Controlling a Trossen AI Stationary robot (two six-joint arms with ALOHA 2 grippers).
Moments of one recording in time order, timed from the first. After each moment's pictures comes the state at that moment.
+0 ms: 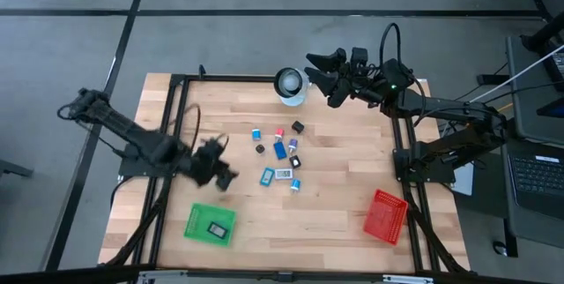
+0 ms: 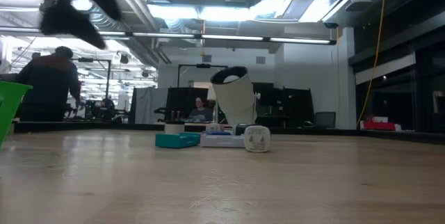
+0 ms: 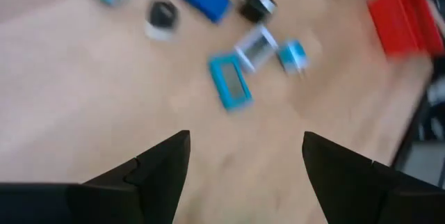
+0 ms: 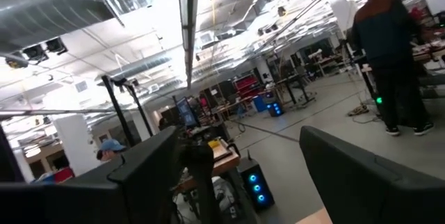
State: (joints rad) left arm -0.42 1.07 0.79 -0.64 -0.41 -1.28; right arm -0.21 1.28 1.14 0.47 0.01 0.44
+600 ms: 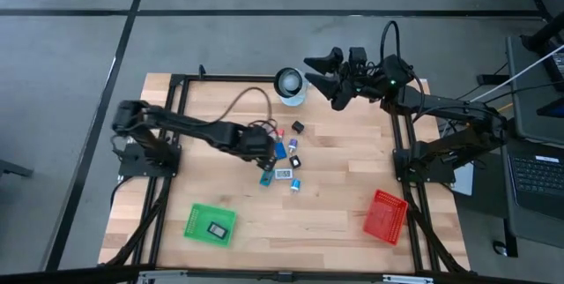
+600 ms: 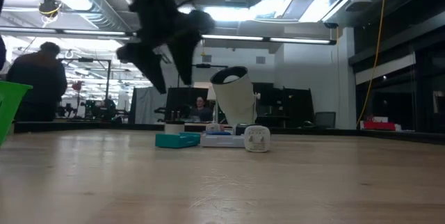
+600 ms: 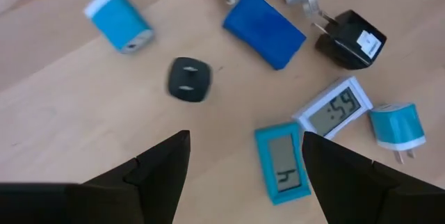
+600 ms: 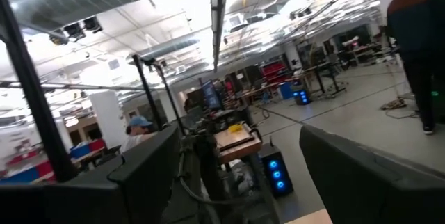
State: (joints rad) left arm -0.06 1.67 1.20 -0.79 -0.21 -1.07; right arm -0.26 1.28 1.14 0.47 -0.18 0.43
